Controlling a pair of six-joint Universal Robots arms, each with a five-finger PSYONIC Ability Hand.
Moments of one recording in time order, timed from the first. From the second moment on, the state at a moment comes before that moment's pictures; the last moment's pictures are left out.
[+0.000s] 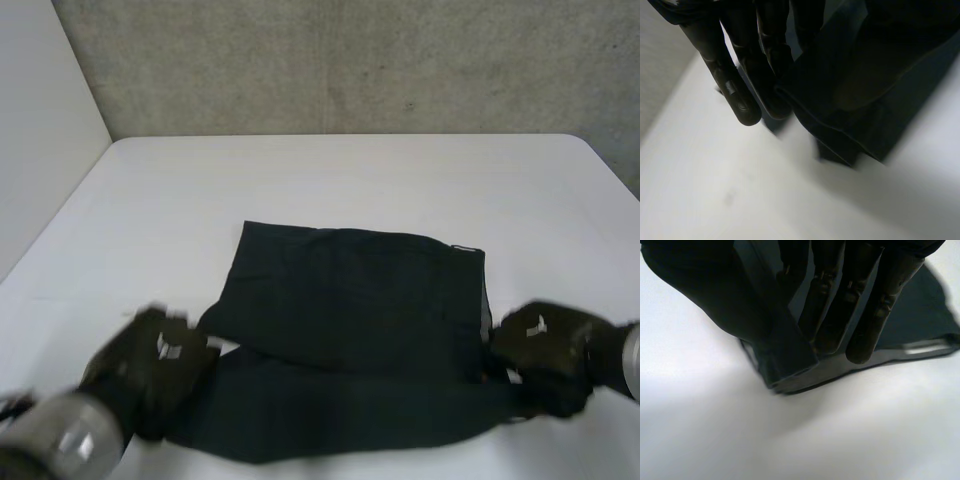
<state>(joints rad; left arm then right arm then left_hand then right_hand) 4.14 -1.51 -1.89 2.86 -1.65 3.78 1.61 -1.46 1.75 0.69 1.07 2.10 1.14 1.19 1.19 1.20 0.97 0.96 1.18 1.19 1.19 0.98</state>
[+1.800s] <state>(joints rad) 4.21 -2.09 -1.45 3.38 -1.64 3.77 1.73 -1.15 1.83 -0.30 1.31 2.69 0.27 0.26 0.27 0.26 0.08 0.88 1.17 1.16 1.19 0.92</state>
